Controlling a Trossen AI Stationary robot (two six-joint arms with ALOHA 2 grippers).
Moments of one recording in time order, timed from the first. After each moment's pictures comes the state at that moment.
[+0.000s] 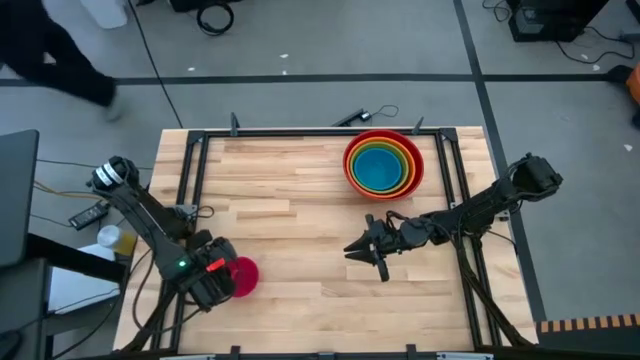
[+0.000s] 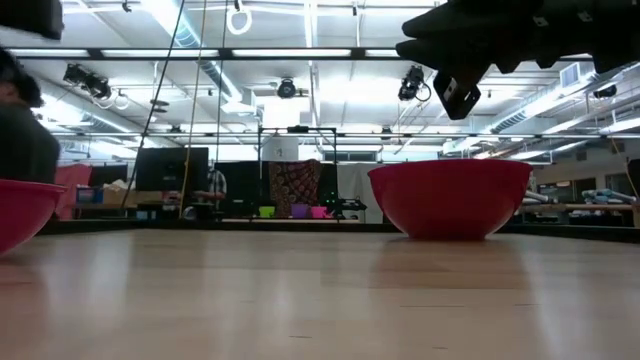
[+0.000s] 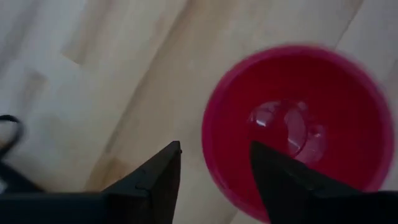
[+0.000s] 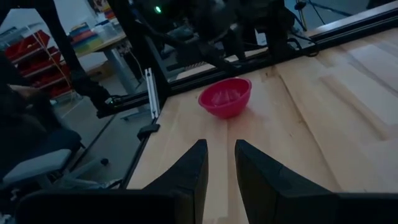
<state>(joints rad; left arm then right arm) -0.87 1.36 0.89 -1.10 -0.38 -1.40 0.34 1.41 0.51 0.72 0.16 0.42</state>
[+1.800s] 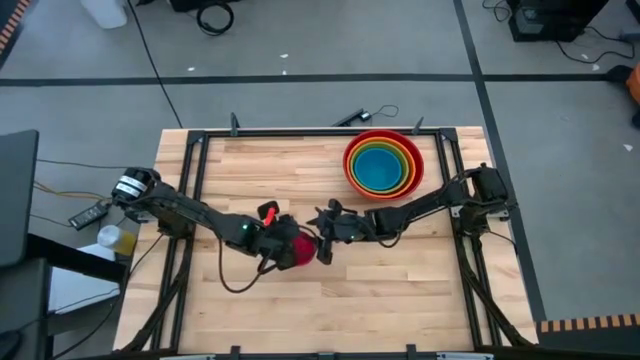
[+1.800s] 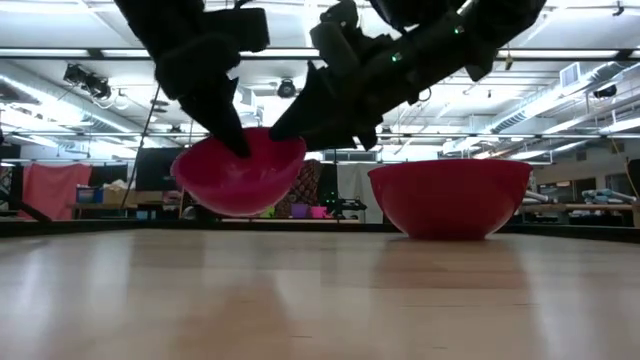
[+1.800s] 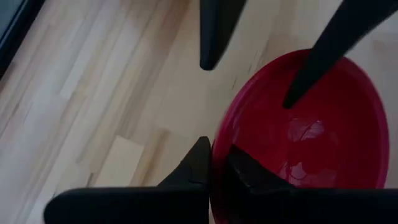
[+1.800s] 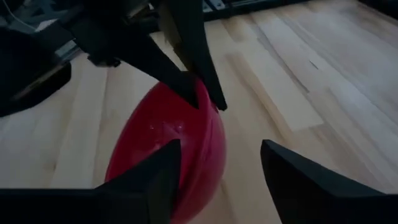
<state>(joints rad) -0.34 1.59 1.06 -0.60 -0.59 -0.51 0.16 1.85 1.02 0.31 0.29 0.29</state>
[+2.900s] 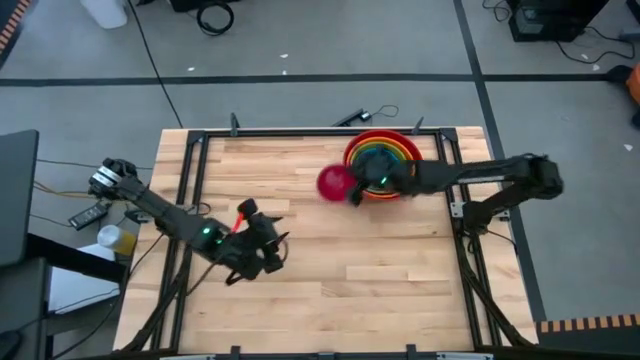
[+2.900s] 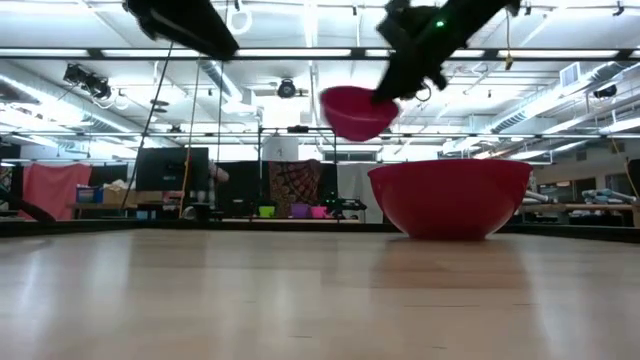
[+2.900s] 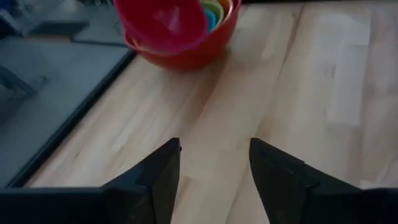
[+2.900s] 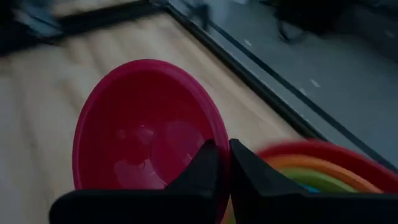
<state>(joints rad) -0.53 1.36 1.03 -0.59 -0.91 -0.56 -0.12 1.37 1.02 -0.30 0.45 0.24</state>
